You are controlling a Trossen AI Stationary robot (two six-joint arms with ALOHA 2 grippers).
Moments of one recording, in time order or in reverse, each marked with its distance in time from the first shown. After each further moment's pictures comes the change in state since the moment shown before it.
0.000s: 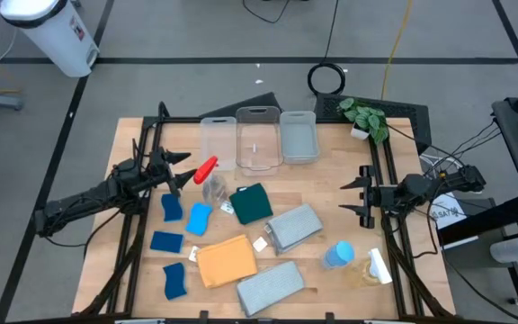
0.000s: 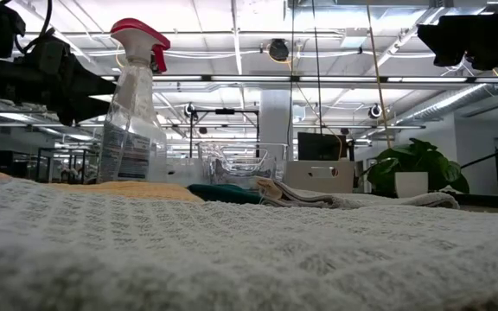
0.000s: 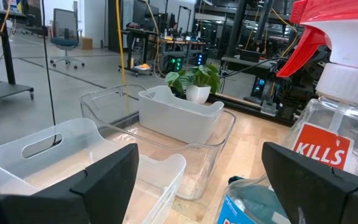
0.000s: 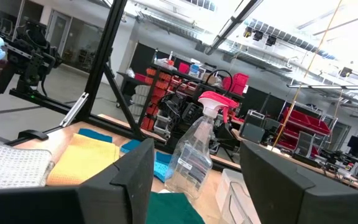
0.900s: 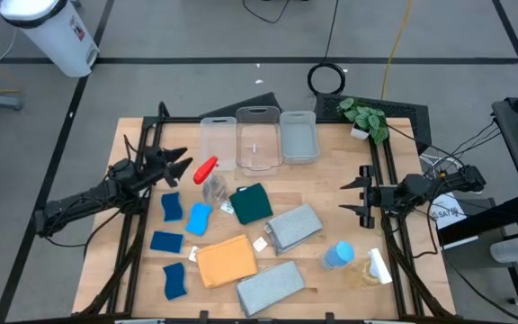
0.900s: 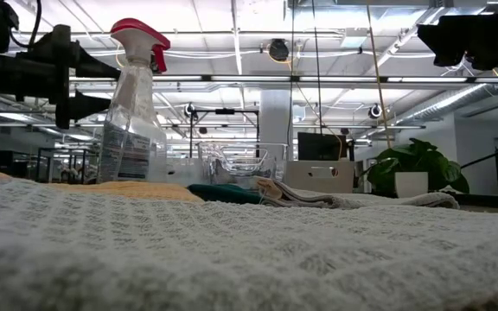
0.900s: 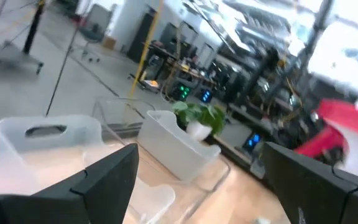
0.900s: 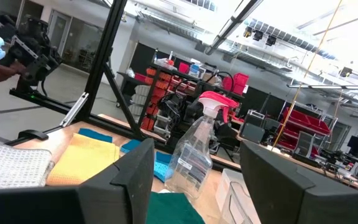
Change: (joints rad) left arm 0.002 0.000 0.000 0.102 -0.132 -0.362; right arm 0.000 0.000 0.000 0.000 0.000 0.000
